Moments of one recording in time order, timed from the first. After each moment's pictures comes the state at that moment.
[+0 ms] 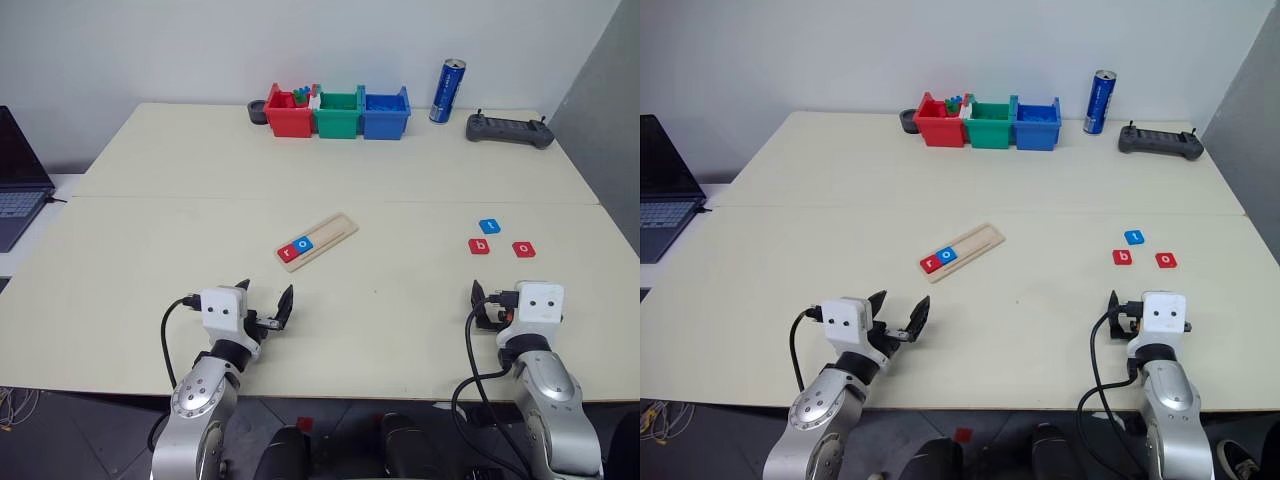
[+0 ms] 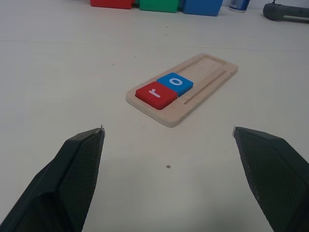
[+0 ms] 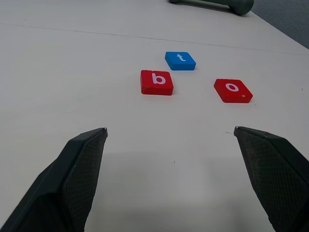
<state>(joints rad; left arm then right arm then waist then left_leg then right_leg) 0.18 0.15 0.04 -0.43 -0.23 0.29 -0.23 0.14 -0.15 -0.18 -0.44 0.03 0.38 0.04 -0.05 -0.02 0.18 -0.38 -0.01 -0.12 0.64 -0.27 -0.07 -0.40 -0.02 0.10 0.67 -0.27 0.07</state>
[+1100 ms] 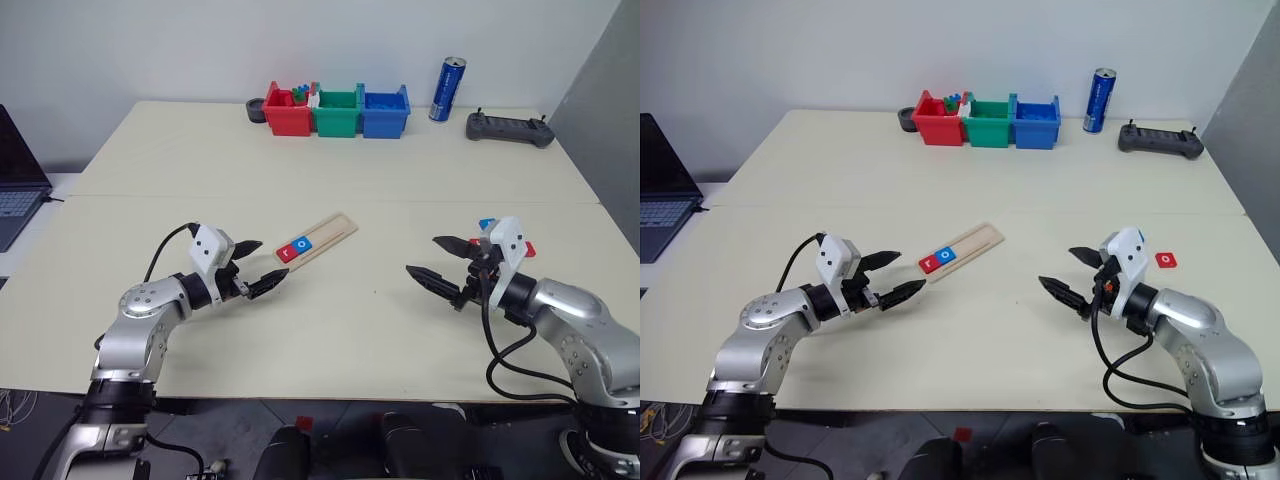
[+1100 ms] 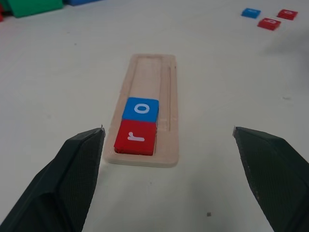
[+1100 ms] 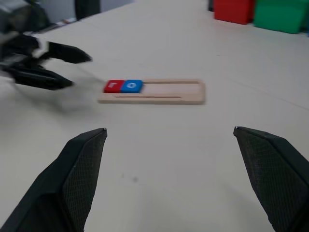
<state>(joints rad) -0.37 0.60 0.06 0.22 -0.33 0.19 -0.95 -0.28 -0.60 -0.10 -0.41 0.59 0.72 0.74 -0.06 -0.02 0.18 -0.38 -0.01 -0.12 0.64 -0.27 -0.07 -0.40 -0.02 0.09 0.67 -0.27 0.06</state>
